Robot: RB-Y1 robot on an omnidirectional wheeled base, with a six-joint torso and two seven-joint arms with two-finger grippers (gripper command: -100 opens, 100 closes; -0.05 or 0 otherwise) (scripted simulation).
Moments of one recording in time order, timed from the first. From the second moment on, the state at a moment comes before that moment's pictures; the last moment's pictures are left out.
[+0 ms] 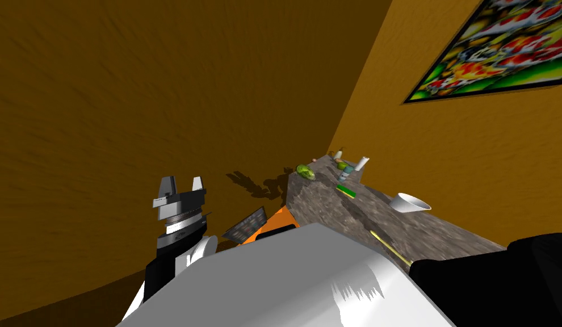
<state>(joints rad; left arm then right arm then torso) 0.52 0.04 0.06 -2.26 0.12 -0.59 0.02 1.72 -1.25 -0.23 -1.79 0.57 0.04 0.81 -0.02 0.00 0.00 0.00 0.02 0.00</state>
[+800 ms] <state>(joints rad) 0.52 0.04 0.06 -2.26 0.12 -0.59 0.02 1.89 -1.31 -0.21 -1.96 0.45 -0.07 0.81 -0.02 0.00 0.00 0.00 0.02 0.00</state>
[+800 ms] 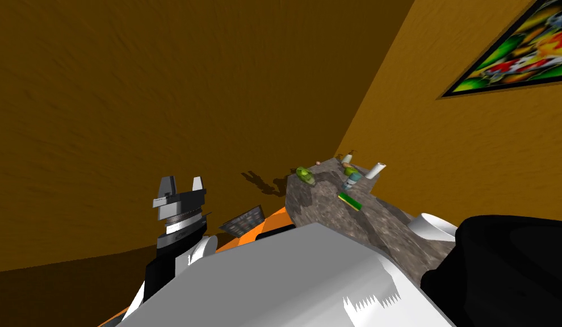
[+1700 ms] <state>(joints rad) 0.52 0.04 0.06 -2.26 0.12 -0.59 0.02 1.86 -1.35 -0.12 -1.98 0.40 -0.11 0.79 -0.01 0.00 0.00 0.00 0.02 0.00</state>
